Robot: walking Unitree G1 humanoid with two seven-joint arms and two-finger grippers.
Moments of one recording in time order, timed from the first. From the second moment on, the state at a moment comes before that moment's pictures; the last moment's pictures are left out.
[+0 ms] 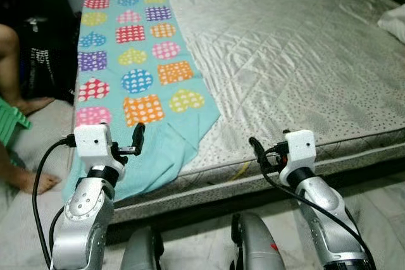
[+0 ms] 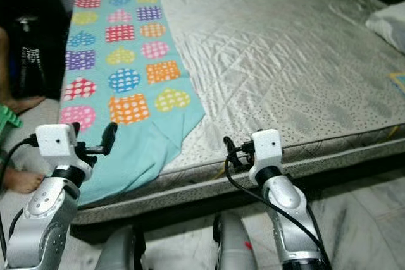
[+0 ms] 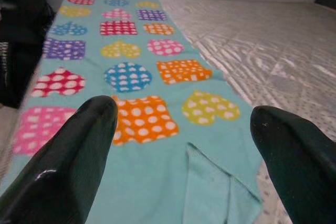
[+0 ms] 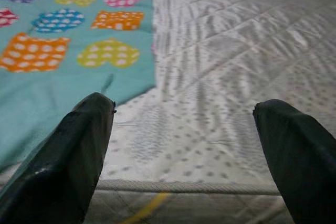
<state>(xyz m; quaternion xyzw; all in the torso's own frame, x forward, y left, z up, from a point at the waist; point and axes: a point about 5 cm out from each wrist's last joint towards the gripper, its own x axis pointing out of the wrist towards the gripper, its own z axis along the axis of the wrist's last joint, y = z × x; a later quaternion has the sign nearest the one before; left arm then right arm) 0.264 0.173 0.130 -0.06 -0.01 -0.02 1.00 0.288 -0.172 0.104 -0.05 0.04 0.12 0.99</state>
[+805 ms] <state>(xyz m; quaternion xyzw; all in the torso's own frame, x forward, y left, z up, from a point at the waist) 0.267 0.161 0.126 -0.08 0.00 -0.03 1.00 0.290 -0.180 0.105 -0.07 0.04 0.12 0.99</state>
